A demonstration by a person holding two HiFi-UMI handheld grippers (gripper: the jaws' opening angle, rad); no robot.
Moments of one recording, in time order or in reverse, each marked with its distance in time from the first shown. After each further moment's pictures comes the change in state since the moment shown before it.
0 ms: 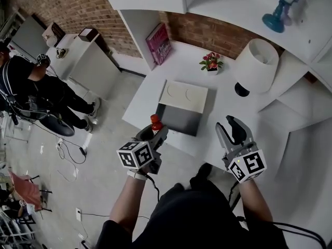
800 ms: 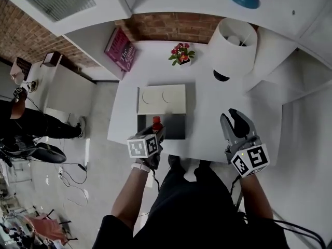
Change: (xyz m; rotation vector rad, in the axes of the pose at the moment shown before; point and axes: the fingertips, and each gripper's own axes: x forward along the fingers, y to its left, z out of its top) left arm 0.125 0.043 -0.077 0.133 0.459 0.016; right arm -0.016 -0.082 -0.023 0.078 0.020 -0.319
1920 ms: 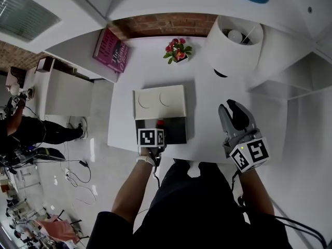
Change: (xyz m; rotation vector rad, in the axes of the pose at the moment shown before) left arm 0.068 0.038 -0.044 0.032 0.391 0.120; right arm 0.052 -0.032 -0.007 0.085 -0.002 -0.045
